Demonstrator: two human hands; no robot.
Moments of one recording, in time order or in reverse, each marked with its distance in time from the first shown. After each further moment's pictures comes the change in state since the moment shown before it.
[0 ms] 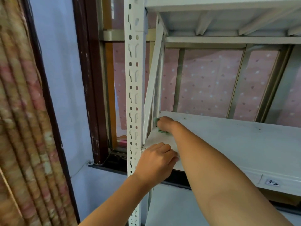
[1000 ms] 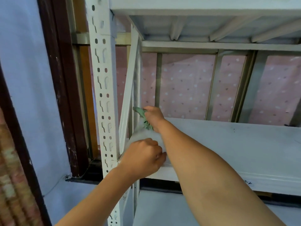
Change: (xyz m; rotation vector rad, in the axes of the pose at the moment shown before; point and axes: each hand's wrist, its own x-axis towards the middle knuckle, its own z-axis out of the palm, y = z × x) left_hand 0.051 -0.012 0.009 -0.011 -0.224 0.010; right_hand 0.001 0.006 -0.043 0.699 0.259 -0.207
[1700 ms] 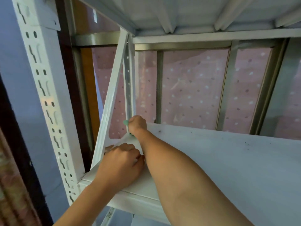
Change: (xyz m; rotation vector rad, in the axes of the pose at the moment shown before) left_hand 0.039 -0.007 0.048 0.212 -0.014 -0.390; right_hand 0.093 0.053 0.020 -0.336 -0.089 0.022
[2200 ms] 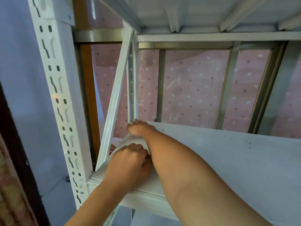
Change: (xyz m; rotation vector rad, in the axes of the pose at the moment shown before) left_hand -0.004 0.003 -0.007 -0.014 0.023 0.039; right_hand -0.007 0.006 -0.003 -0.593 -0.293 -0.021
